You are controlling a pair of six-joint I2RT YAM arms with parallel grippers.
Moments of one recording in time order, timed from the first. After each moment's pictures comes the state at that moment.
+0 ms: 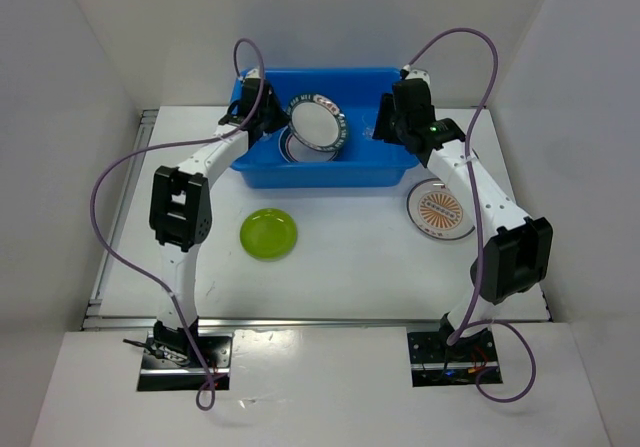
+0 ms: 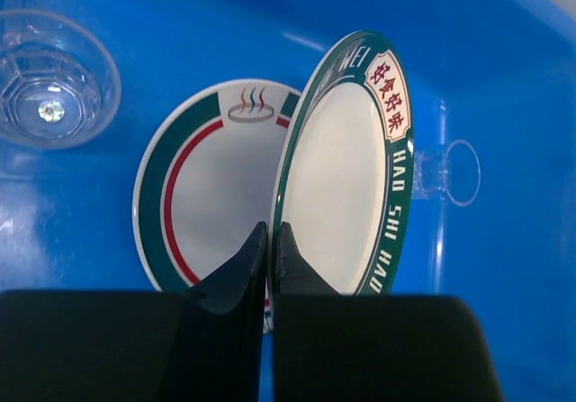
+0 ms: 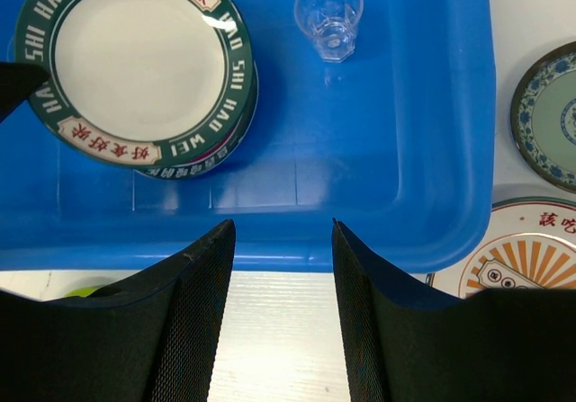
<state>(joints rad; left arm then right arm) -0.28 2.17 1.88 -0.20 0.00 -0.69 0.35 1.63 1.59 -0.54 0.23 0.39</state>
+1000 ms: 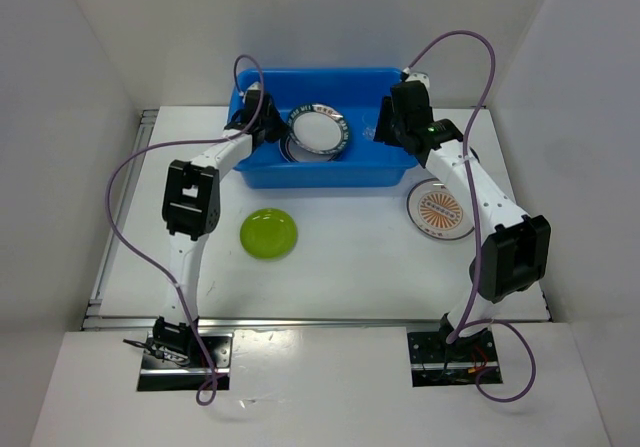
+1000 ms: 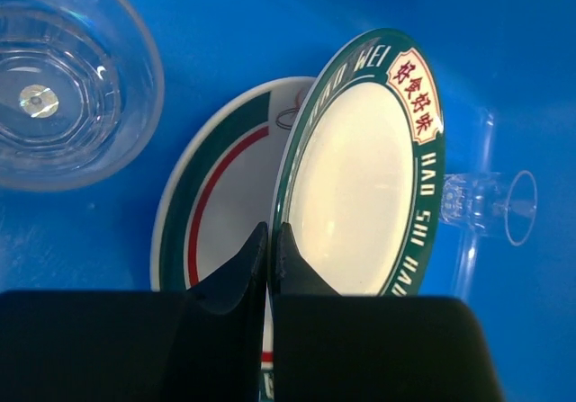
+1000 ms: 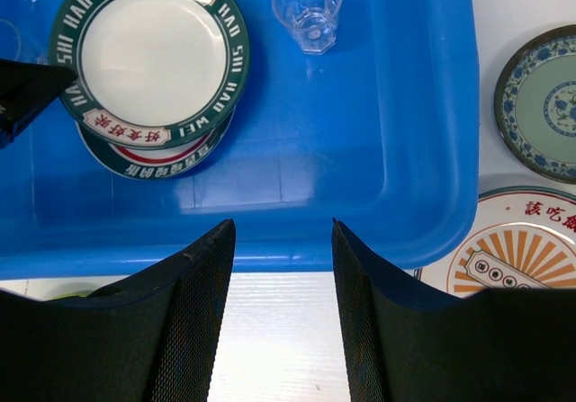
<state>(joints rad) -0.24 2.36 1.96 -0.16 0.06 -0.79 0.35 1.64 1.58 -0.55 0.26 0.39</state>
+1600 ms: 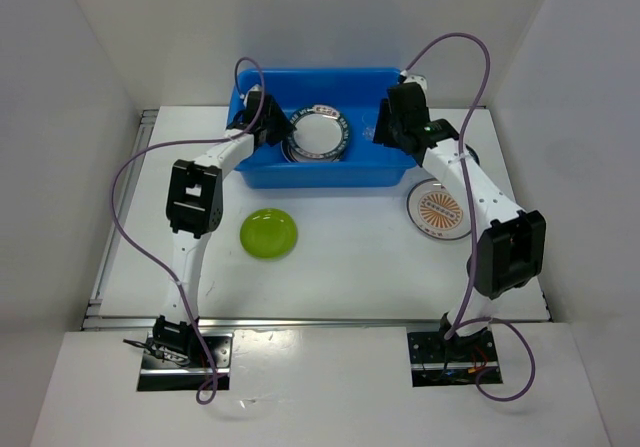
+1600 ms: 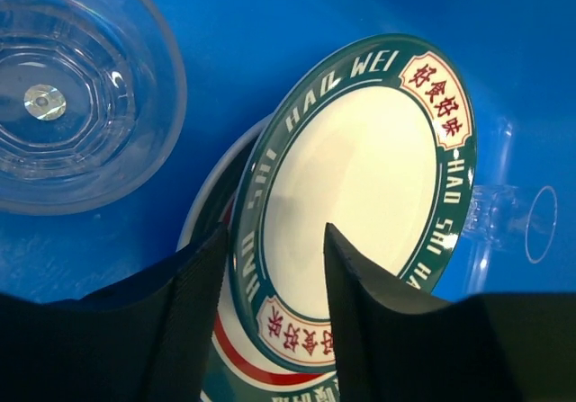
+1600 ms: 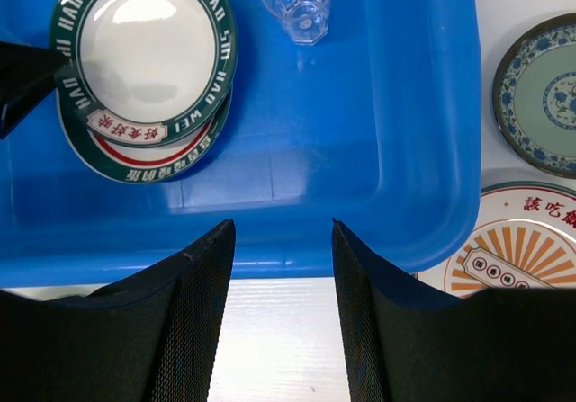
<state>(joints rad) -0.24 2.42 2.02 -0.20 0.05 -0.82 0.35 1.67 1.58 -0.55 0.27 0.39</state>
